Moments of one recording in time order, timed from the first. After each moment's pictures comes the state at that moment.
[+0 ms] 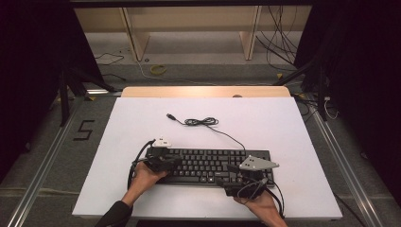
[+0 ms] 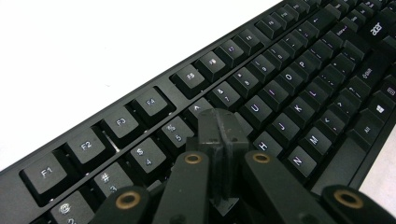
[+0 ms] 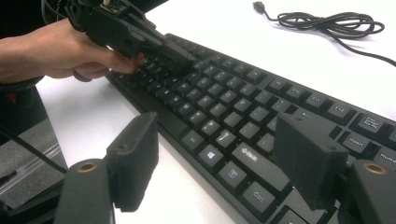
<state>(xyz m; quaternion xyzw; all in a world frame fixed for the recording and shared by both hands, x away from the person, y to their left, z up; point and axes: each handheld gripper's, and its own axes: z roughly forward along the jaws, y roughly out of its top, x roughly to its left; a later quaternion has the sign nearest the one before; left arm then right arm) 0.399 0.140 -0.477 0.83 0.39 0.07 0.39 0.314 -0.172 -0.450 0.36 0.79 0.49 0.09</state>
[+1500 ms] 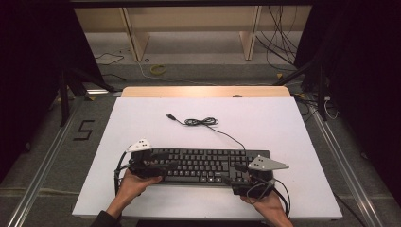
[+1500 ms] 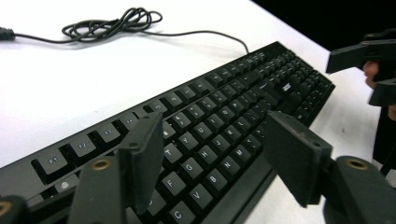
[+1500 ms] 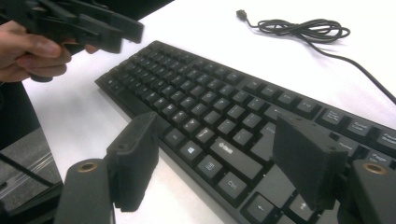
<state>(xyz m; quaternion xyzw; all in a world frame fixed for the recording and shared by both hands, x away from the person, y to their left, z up) 0.362 0.176 -0.452 0.76 0.38 0.05 0.52 0.312 -0.191 -0.449 0.37 0.78 0.50 0.10</state>
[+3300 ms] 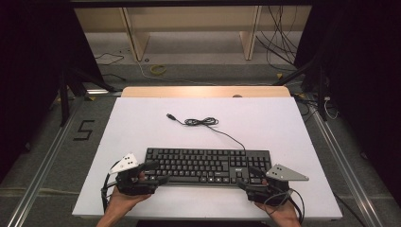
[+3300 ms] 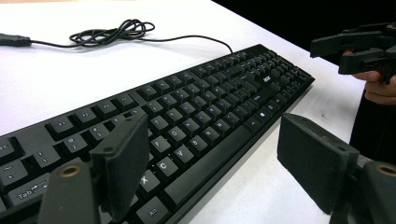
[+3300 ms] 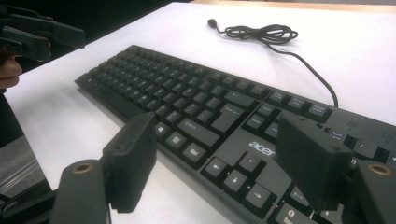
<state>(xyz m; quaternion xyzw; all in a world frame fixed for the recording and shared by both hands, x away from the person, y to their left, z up) 0.320 0.198 -0.459 0.75 0.36 0.08 0.55 0.292 -0.228 -0.456 0.39 0.75 0.51 0.15</state>
